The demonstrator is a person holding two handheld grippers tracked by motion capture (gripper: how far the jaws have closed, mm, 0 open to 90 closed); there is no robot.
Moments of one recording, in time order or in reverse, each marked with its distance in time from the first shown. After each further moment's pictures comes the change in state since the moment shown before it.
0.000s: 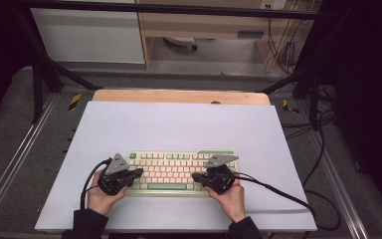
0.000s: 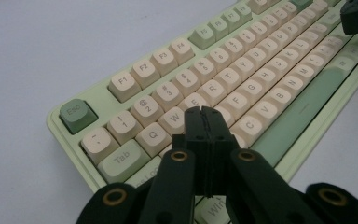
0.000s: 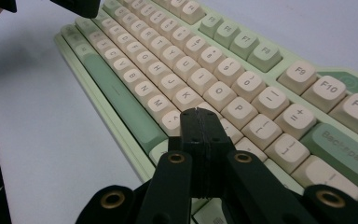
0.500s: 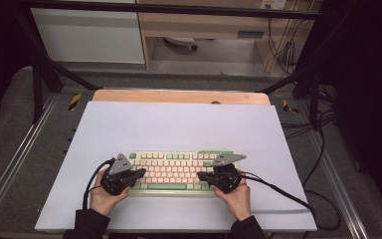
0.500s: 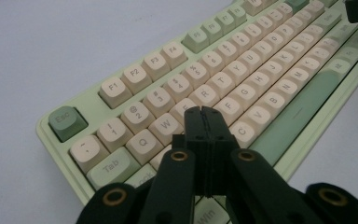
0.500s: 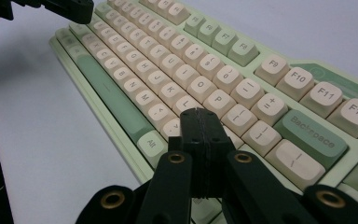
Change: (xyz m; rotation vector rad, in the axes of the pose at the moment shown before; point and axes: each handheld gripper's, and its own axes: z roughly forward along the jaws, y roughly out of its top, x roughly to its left) left arm -0.007 0.005 0.005 0.010 0.002 0.011; right arm -0.009 -0.004 -0.012 -0.010 -0.006 0.031
